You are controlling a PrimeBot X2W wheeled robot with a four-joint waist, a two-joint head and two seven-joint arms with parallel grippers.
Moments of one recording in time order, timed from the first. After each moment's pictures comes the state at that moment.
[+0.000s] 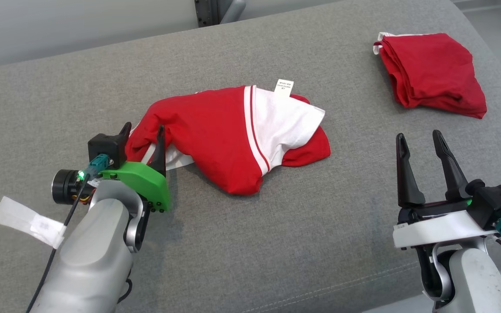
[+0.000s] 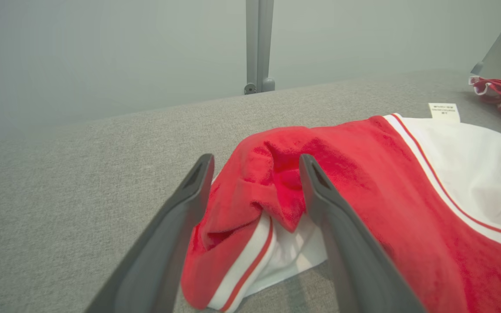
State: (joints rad) left arm -0.70 0.19 -0.58 0.85 -0.58 0.05 -0.26; right arm -0.15 -0.05 0.01 0.03 0.19 0.13 -0.26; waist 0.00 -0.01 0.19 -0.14
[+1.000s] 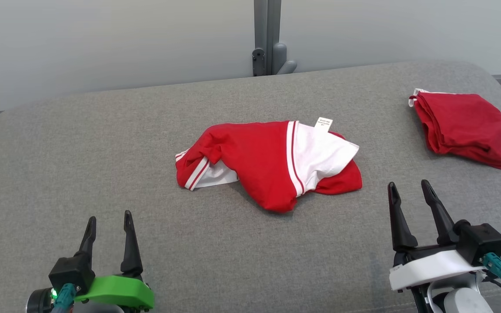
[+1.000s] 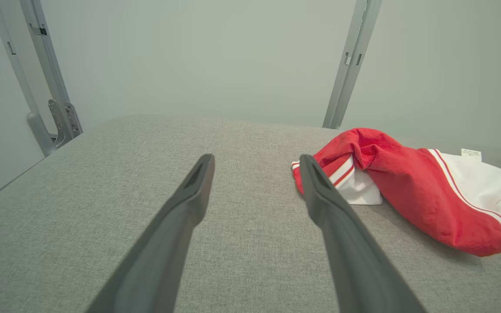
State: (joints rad) left arm -0.03 0.11 -0.13 0.23 -0.31 0.08 -0.26; right arm -0.01 -0.05 0.03 0.08 0.21 0.13 -0.26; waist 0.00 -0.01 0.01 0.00
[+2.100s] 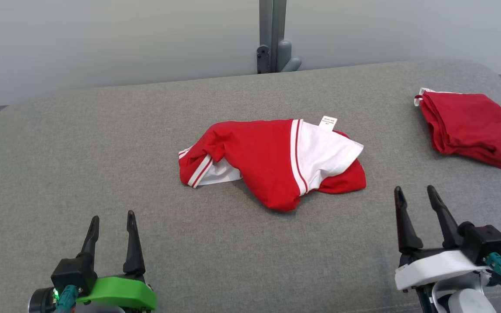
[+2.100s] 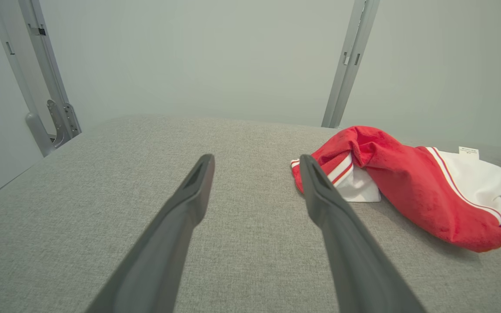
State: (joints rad) left arm -0.02 0.06 -0.07 0.23 -0.24 0.02 -0.26; right arm -0.01 -0.05 0.02 0.12 0.22 0.13 -0.26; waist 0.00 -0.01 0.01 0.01
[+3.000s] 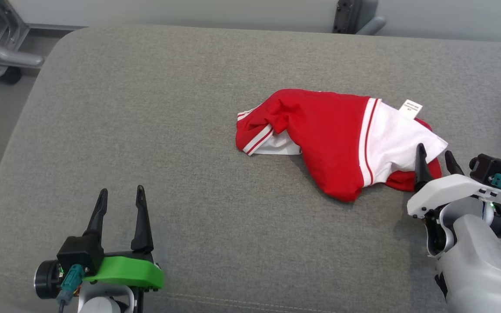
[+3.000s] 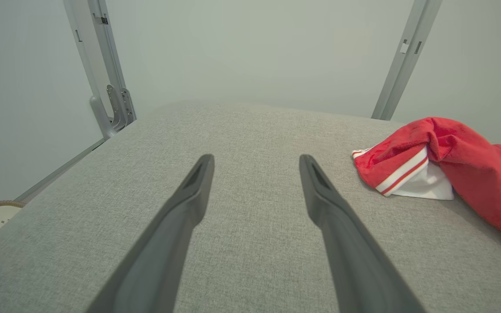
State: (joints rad) left arm -0.09 0.05 -0.10 0.20 -0.22 0.00 -0.26; right arm -0.52 -0.08 -0.19 0.83 0.28 0.13 -0.25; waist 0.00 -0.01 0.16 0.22
